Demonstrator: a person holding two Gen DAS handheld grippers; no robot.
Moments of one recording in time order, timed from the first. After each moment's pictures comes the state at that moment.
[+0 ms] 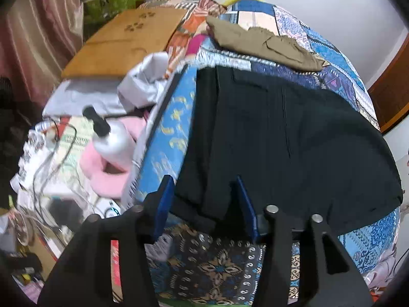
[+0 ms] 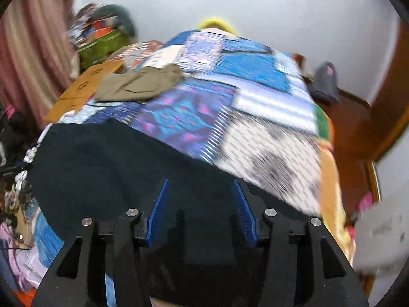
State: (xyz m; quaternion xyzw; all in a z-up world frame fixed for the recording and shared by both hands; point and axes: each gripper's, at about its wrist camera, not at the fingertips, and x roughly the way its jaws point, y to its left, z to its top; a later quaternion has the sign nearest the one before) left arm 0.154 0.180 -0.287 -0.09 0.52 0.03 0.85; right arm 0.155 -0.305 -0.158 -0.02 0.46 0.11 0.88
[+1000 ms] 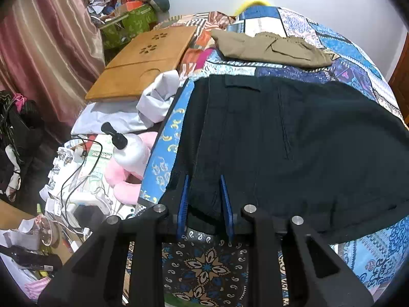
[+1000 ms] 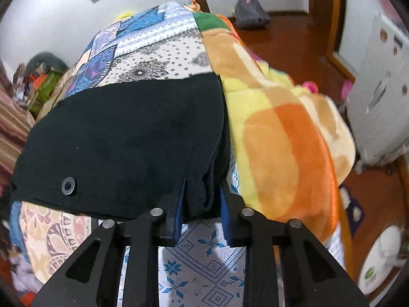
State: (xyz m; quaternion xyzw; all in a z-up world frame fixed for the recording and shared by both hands) left arm 0.144 0.138 -0.272 0.00 0.48 0.10 0.87; right arm 0.056 -0.456 -0.261 0.15 0.50 -0.02 0.85
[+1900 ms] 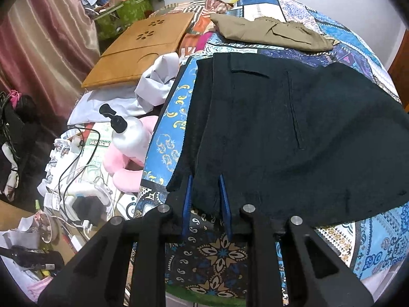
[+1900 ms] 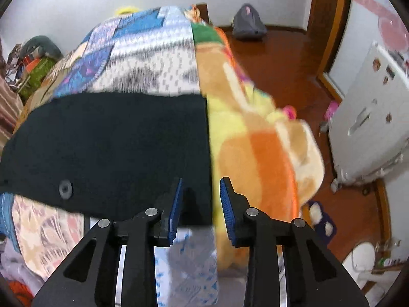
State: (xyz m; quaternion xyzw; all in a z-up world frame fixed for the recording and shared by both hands) left arm 0.137 0.147 -0.293 0.01 0.52 0.09 0.85; right arm 0.061 -0.467 -0.232 0.10 0.50 -0.05 0.86
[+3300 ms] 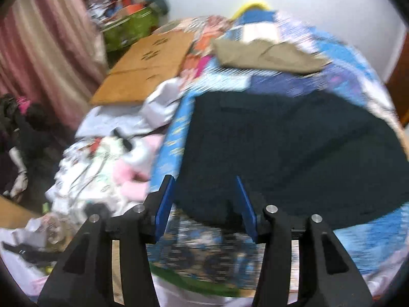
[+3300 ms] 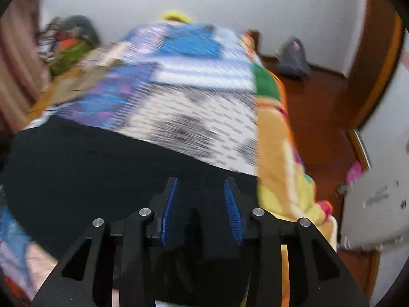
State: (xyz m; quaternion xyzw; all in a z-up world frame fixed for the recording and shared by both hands) left arm 0.130 0.115 -0.231 0.00 0.48 0.08 0.87; right arm 0.140 -0.409 -0.184 0.01 0.45 0.07 0.89
